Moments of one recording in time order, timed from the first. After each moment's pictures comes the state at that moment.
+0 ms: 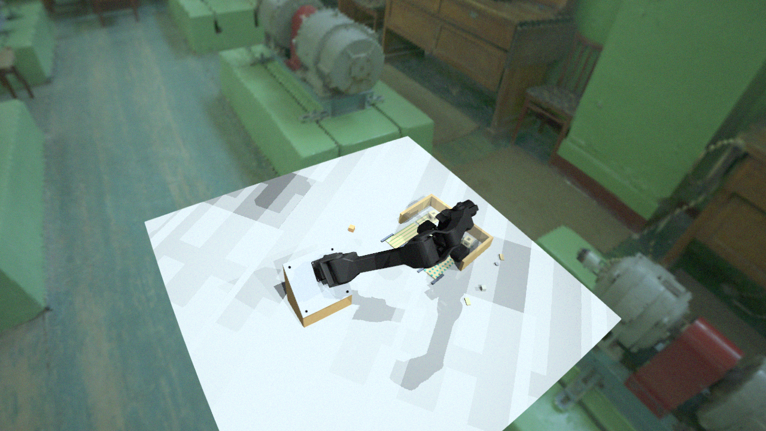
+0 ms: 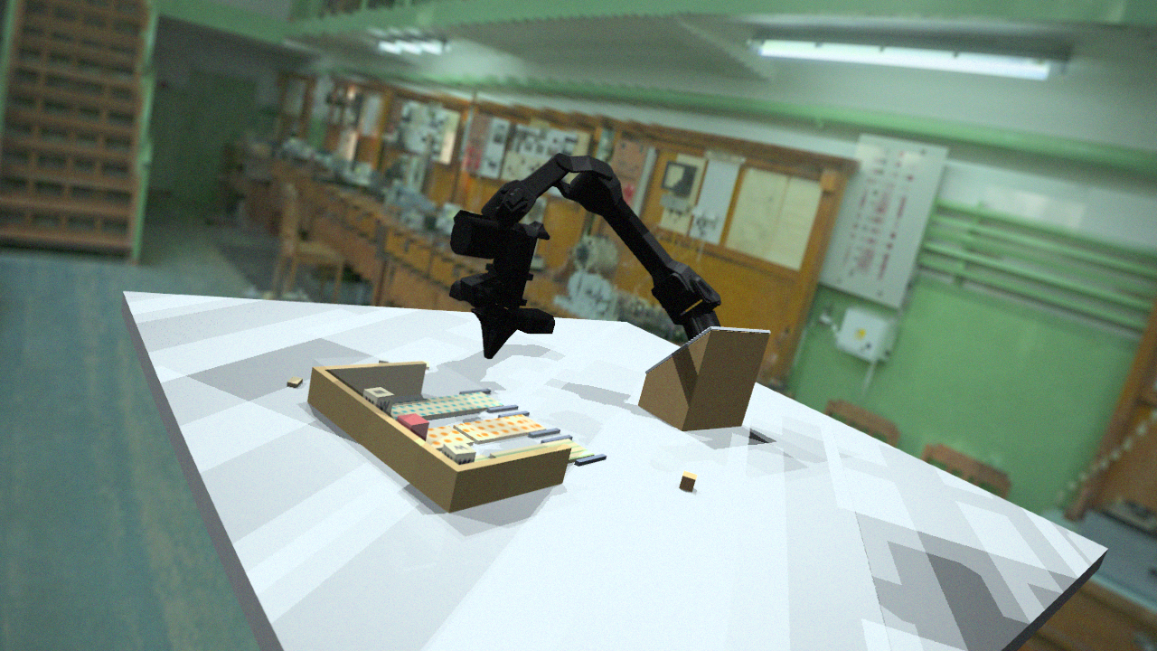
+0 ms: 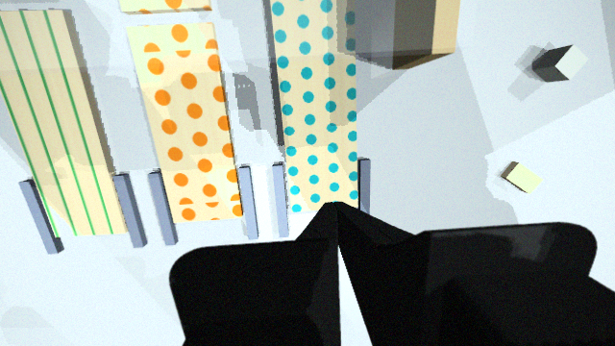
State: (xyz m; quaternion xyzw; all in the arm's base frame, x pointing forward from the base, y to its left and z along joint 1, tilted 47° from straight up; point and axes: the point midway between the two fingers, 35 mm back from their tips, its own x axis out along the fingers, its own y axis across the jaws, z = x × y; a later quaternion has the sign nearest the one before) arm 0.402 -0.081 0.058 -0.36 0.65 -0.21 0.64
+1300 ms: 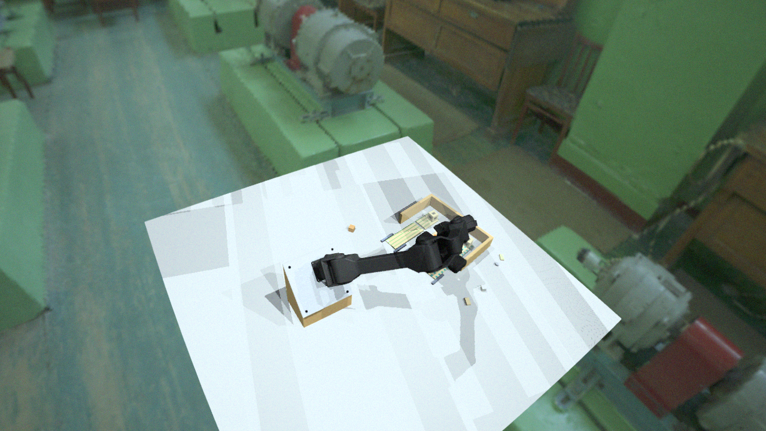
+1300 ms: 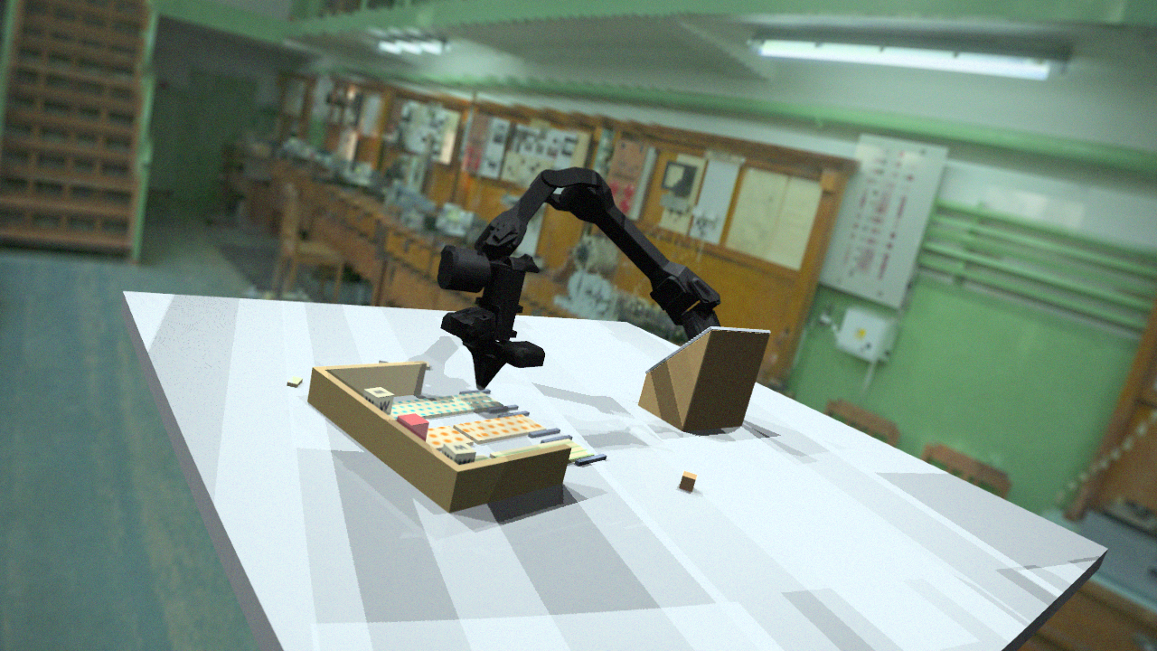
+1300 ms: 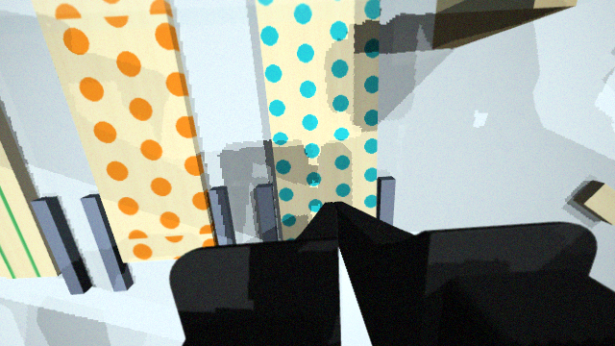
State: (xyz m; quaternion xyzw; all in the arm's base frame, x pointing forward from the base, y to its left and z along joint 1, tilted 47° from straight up) arm 0.405 -0.123 0.024 -0.35 0.65 -0.21 0.63
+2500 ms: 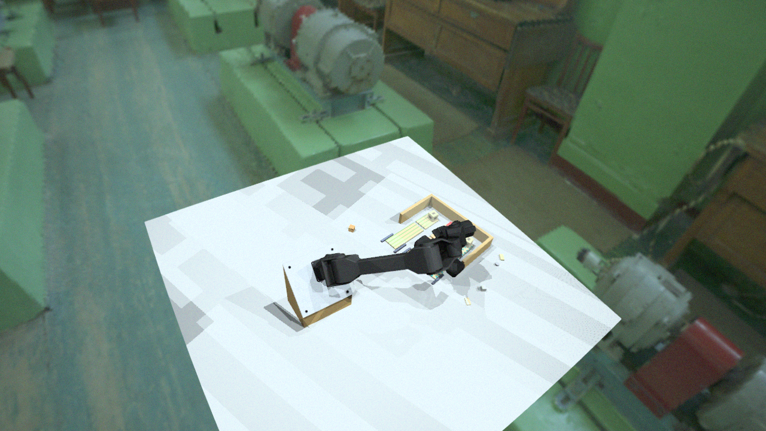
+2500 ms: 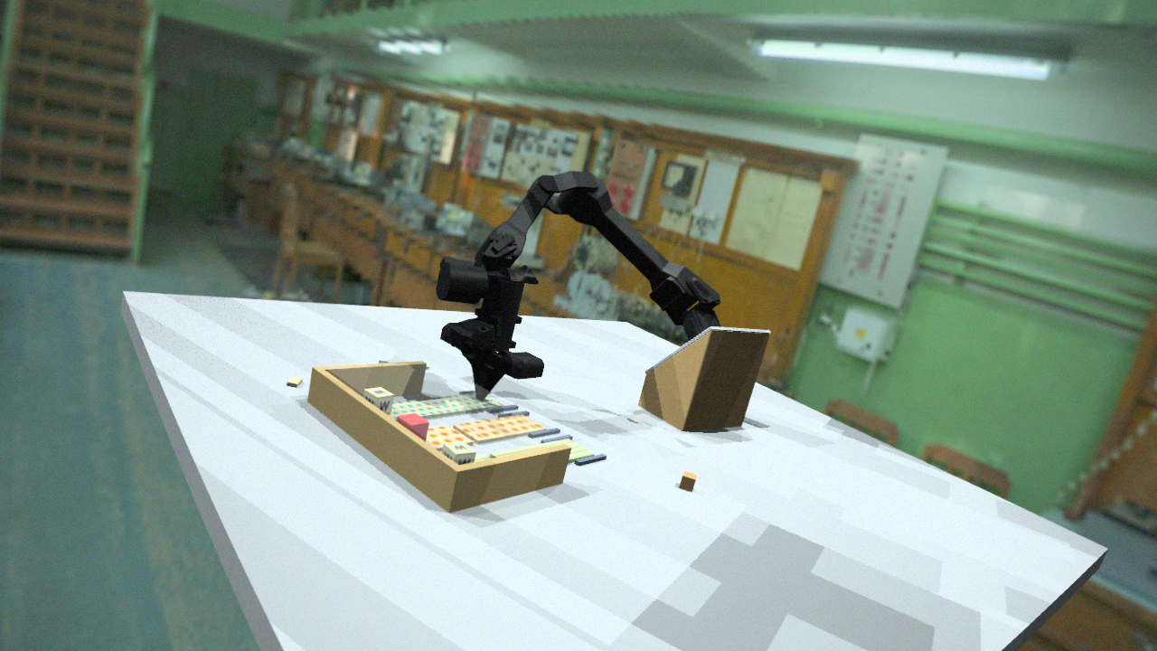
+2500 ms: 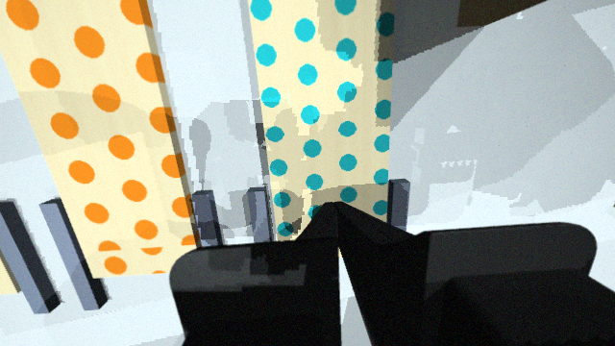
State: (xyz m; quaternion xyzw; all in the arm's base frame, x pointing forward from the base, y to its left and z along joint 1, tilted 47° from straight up) arm 0.401 -0.137 0.012 -0.35 0.66 -0.21 0.63
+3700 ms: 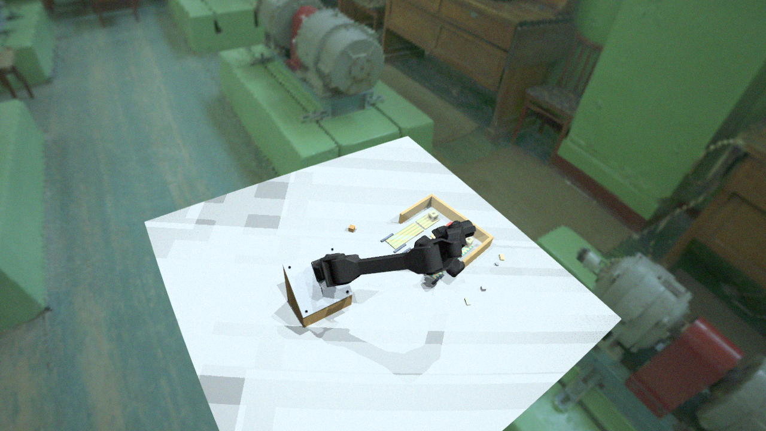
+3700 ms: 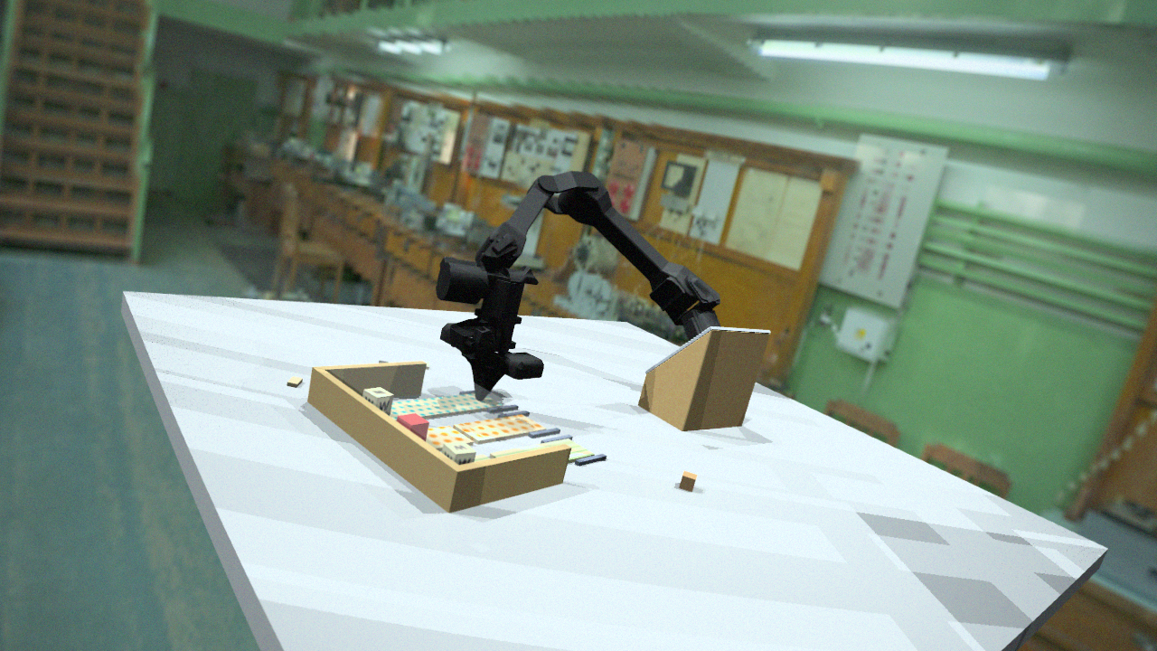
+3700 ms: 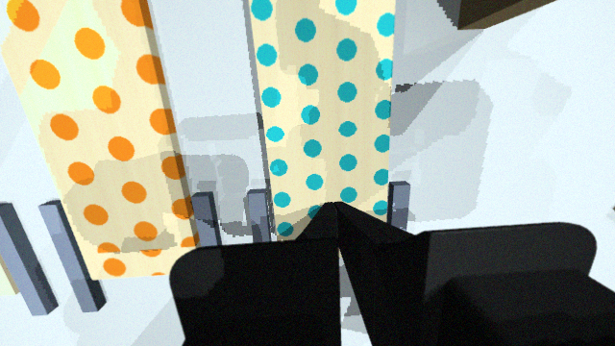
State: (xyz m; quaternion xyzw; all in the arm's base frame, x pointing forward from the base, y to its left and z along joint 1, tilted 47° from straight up) arm 0.402 -0.137 0.011 -0.36 0.66 -0.21 0.63
